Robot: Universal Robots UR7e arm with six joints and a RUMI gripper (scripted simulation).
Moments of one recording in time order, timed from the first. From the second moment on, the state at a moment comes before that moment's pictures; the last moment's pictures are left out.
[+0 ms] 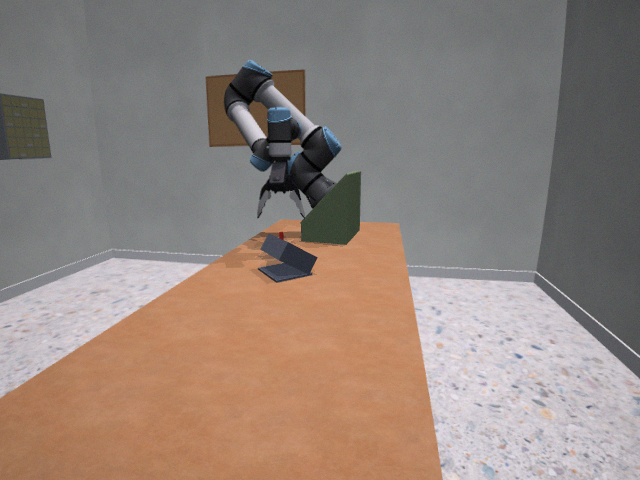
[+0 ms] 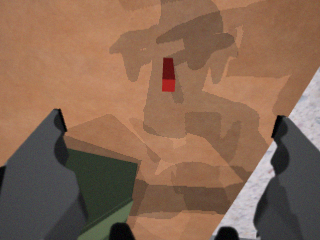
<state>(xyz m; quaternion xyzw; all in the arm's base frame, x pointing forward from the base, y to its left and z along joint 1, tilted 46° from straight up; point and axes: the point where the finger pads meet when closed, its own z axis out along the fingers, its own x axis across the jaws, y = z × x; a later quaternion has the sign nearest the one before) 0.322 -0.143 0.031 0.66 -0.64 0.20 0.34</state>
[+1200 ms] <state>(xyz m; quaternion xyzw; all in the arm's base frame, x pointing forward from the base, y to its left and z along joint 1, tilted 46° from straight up) 0.315 -0.173 0.002 0.66 -0.64 0.20 0.34</state>
